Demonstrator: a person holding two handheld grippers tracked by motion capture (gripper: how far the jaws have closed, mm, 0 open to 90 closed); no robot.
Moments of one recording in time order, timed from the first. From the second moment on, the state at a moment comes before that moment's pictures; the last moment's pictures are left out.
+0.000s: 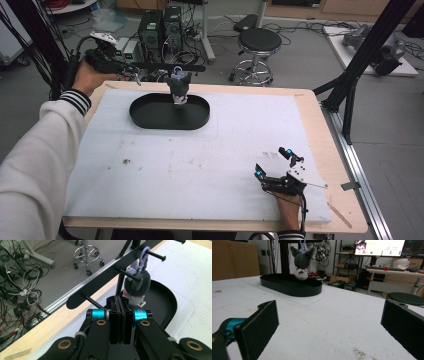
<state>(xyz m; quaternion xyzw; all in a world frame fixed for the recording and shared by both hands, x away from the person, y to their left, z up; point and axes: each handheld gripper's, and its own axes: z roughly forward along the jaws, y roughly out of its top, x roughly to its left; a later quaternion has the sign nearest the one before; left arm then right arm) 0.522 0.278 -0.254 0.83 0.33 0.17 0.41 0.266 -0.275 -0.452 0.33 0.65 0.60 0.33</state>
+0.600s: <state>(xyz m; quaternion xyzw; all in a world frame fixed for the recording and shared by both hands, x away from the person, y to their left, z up) 0.530 0.284 -0.260 0.83 0.34 0.17 0.40 0.266 -0.276 -0.452 0.33 0.65 0.60 0.33</state>
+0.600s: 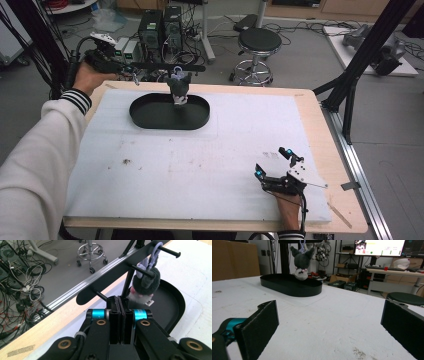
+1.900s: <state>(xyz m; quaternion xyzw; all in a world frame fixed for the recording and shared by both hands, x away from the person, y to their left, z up) 0.540 0.289 -0.265 0.80 0.37 0.22 0.42 0.267 -0.276 -0.452 0.33 0.65 0.60 0.33</state>
